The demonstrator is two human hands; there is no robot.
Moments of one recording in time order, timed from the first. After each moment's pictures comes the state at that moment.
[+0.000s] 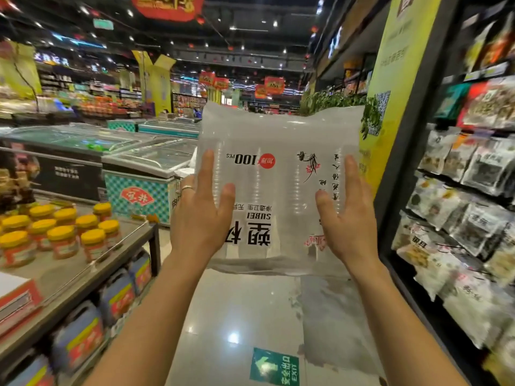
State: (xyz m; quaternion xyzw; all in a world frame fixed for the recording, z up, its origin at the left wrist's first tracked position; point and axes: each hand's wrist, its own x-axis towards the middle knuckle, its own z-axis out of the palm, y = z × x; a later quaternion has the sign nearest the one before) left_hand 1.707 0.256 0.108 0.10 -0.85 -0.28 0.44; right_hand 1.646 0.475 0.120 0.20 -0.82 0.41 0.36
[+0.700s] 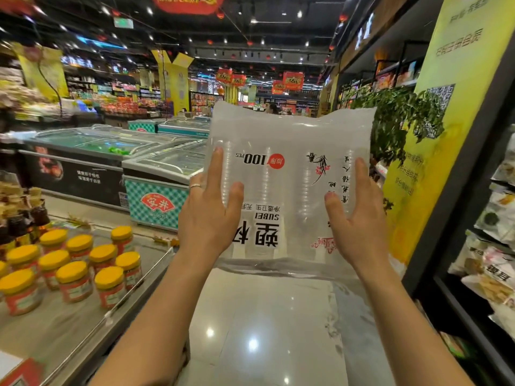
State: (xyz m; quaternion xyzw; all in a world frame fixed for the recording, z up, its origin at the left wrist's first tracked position) left_hand 1.533 0.058 0.126 0.11 -0.85 -0.27 0.43; right_hand 1.457 0.274 0.125 0.20 -0.82 0.42 0.33
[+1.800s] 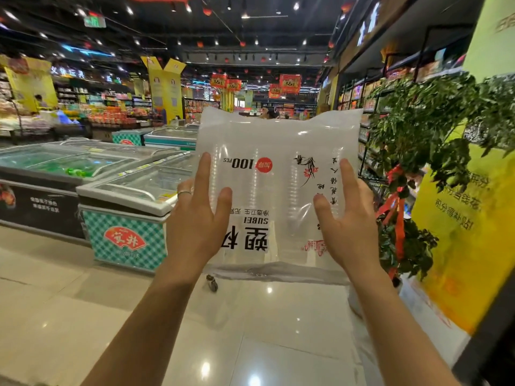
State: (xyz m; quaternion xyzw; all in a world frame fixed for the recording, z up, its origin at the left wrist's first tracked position) left_hand 0.995 -0.095 0.121 0.12 -0.86 -0.26 0.43; right_hand 0.924 0.121 0.121 0.20 -0.81 0.45 0.32
